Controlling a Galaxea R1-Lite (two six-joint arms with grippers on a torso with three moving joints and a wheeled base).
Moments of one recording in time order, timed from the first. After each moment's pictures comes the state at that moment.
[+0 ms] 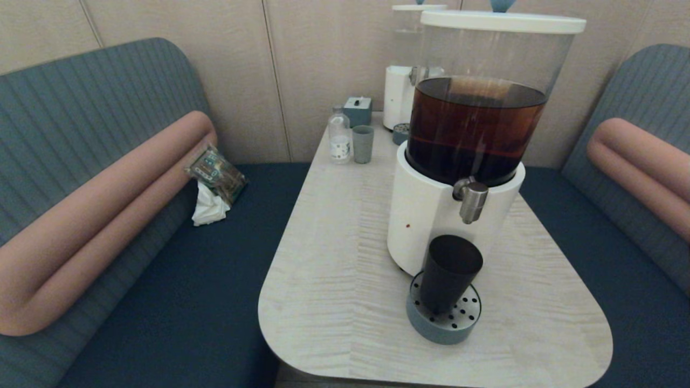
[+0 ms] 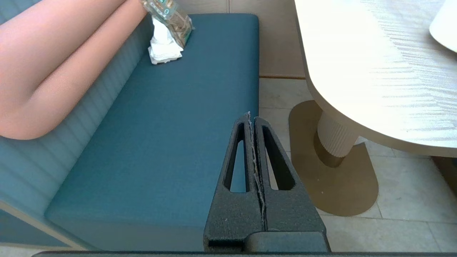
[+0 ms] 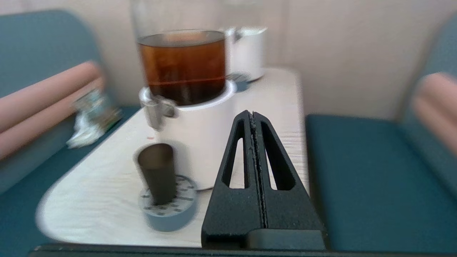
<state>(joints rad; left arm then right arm) 0.01 0.00 0.00 0.00 0.01 -0.01 0.02 0.39 -0.78 0.15 0.10 0.10</state>
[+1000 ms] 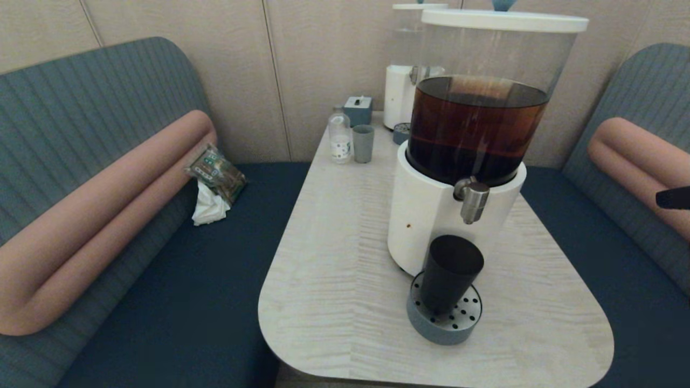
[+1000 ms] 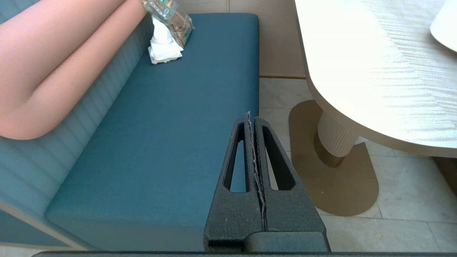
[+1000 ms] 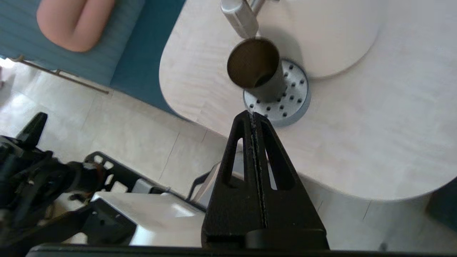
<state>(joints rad) 0.01 0.00 0.00 0.00 0.01 -0.01 0.27 1.20 -1.49 0.82 0.30 0.28</state>
